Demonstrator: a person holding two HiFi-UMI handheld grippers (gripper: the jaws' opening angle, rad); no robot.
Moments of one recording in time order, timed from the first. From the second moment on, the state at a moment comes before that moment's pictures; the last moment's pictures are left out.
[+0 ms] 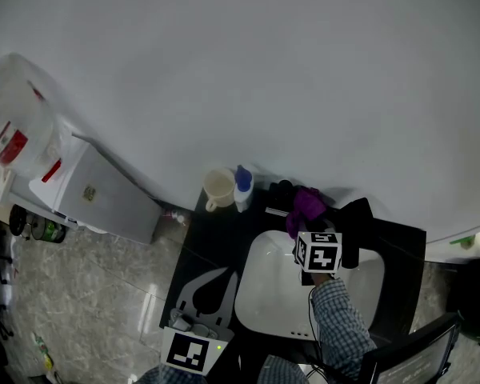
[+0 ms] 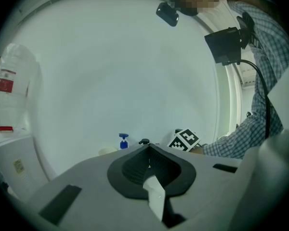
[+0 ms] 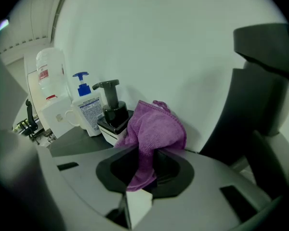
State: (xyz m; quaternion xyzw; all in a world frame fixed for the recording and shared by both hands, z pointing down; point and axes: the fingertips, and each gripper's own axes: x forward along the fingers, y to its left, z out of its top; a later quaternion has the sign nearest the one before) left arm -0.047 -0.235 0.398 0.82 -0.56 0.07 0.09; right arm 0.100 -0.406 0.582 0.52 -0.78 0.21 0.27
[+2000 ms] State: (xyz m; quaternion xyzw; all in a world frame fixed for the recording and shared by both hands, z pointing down) left arm -0.068 -0.234 0.403 0.81 -0.57 0.08 0.08; right arm 0.005 -0.367 0.562 0.40 -0.86 0.12 0.29
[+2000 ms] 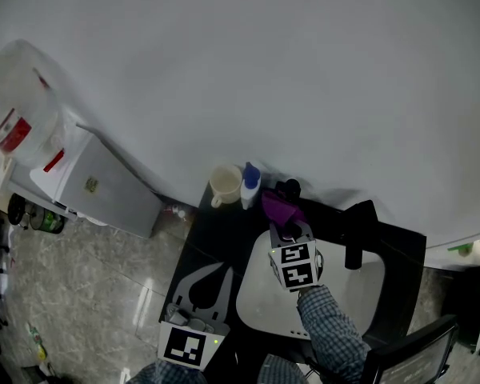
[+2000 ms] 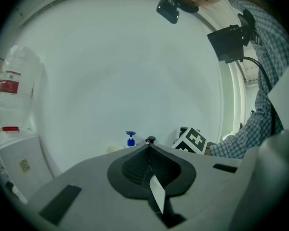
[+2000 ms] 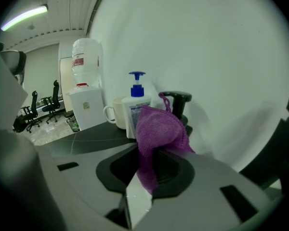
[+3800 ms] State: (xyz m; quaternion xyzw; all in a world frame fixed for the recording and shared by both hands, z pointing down) left arm -0.084 -0.220 0.404 0.80 -0.59 0.07 0.09; right arm -0.018 -0.385 0.537 0.41 -0.86 0.13 0.27
